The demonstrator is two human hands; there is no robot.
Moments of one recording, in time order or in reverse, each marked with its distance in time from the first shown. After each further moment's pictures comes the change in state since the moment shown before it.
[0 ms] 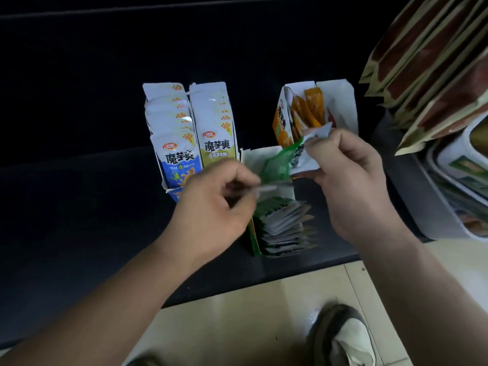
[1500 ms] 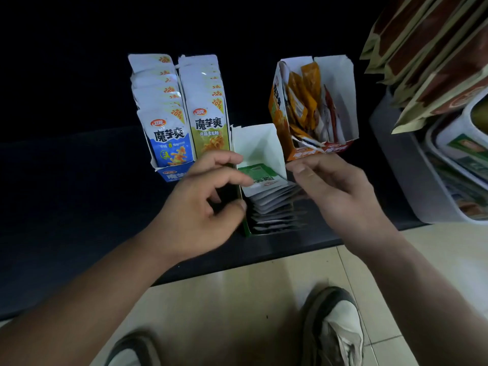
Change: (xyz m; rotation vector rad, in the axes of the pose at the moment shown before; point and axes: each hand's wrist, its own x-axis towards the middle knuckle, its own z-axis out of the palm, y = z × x) left_hand -0.021 -0.027 0.001 0.167 -0.139 0.113; right_hand -0.035 0.028 -0.036 -0.397 -0.112 0.158
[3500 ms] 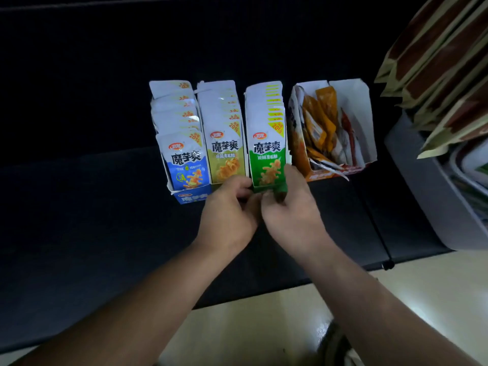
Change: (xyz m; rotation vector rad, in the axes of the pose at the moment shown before) left_hand 0.038 -0.048 0.046 -0.195 0.253 -0.345; right_hand 0.039 0.010 0.089 -0.144 0.081 0.016
